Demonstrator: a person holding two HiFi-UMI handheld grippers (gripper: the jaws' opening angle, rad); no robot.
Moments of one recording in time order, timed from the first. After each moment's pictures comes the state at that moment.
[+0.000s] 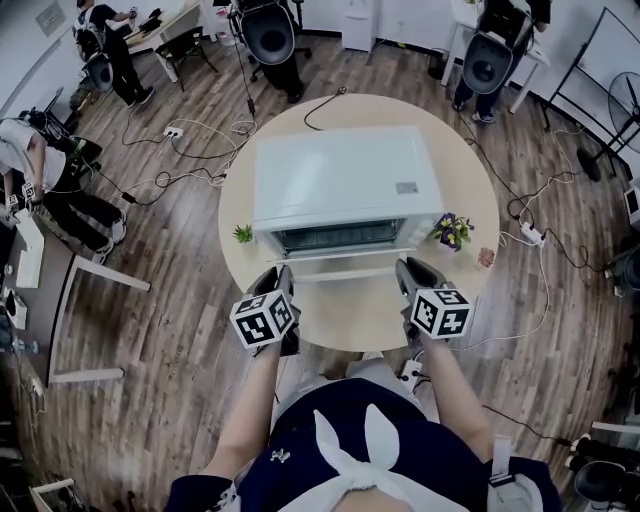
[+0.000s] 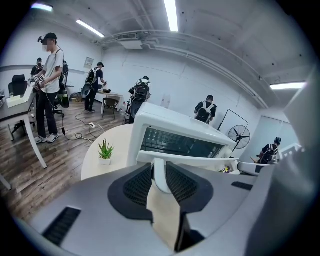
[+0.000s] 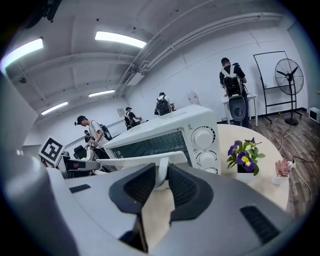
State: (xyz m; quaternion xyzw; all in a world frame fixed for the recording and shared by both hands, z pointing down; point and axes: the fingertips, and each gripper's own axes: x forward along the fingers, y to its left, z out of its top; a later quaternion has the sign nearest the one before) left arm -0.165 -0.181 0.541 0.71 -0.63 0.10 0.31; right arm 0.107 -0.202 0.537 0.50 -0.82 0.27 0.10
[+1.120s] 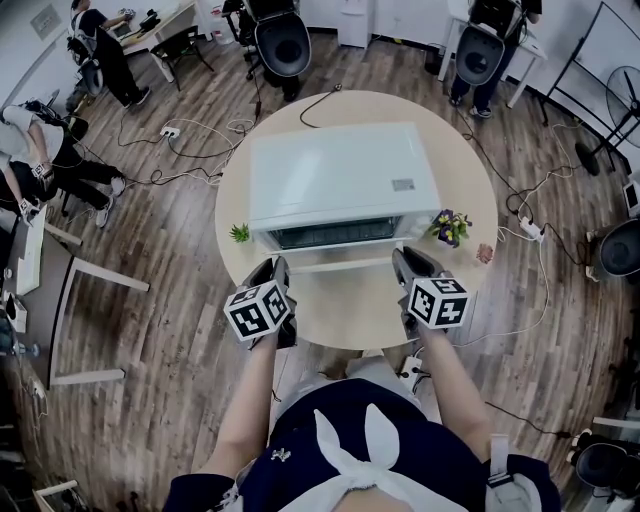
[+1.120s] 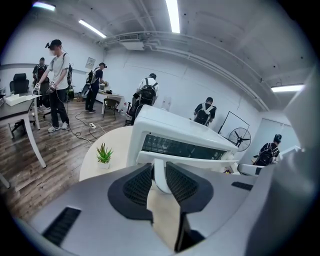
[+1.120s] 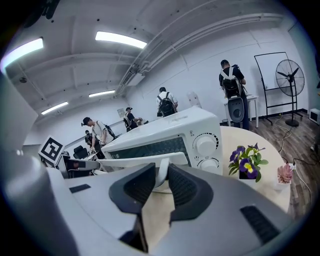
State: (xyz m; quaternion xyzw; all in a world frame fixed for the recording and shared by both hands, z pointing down) left arm -0.166 -0.196 0.532 0.71 -0.63 0.09 0.32; right arm 0.106 -0.217 0.528 0.50 -0.82 0.27 0.09
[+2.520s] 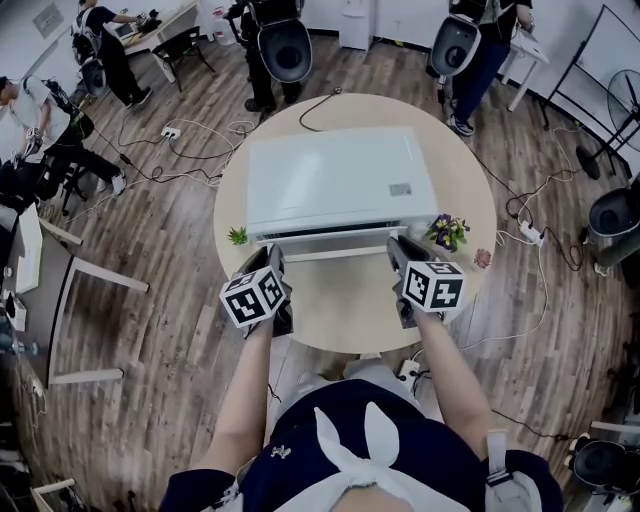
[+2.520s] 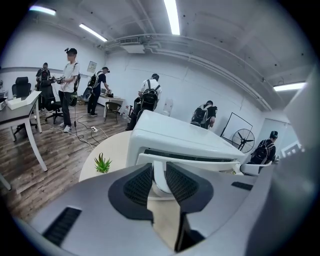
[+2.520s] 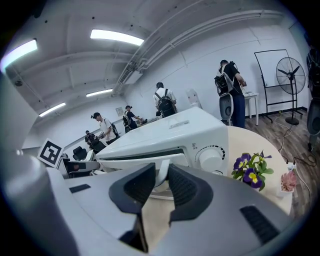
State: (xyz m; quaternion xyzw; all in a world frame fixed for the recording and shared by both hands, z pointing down) left arm -0.173 -0.227 0.521 0.70 -0.64 0.08 0.30; right arm 0.100 -0.250 0.520 0.49 -0.82 0.28 0.10
